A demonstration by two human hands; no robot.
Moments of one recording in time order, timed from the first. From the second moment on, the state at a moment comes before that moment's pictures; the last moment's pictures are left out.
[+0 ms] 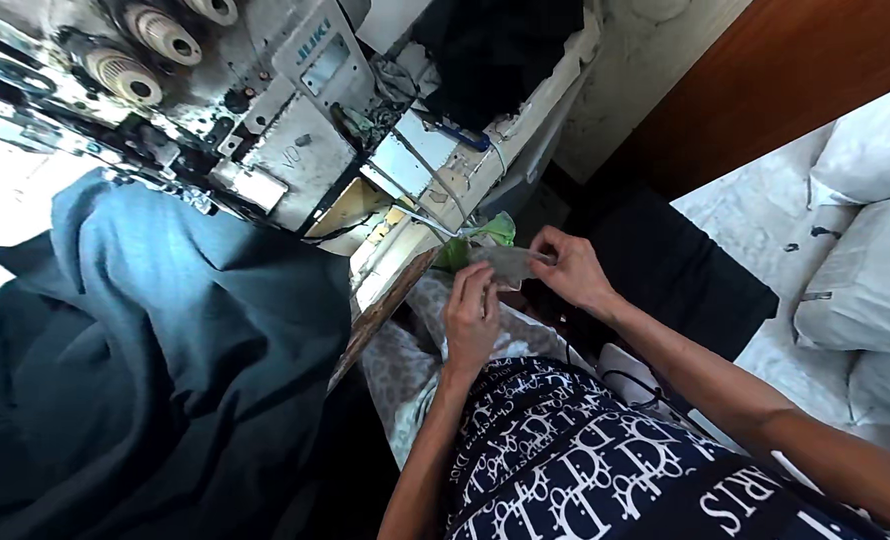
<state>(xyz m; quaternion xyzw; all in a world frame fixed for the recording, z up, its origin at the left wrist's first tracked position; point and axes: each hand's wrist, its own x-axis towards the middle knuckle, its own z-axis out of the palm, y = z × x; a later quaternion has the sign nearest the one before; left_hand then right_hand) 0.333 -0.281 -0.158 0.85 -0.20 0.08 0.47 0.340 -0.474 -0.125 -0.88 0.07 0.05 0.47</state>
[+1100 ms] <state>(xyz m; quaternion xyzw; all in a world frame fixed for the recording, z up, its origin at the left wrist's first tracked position) 0.322 -0.257 -0.154 0.91 -0.27 0.02 0.31 0.320 -0.482 -0.130 -0.87 0.01 0.28 0.42</state>
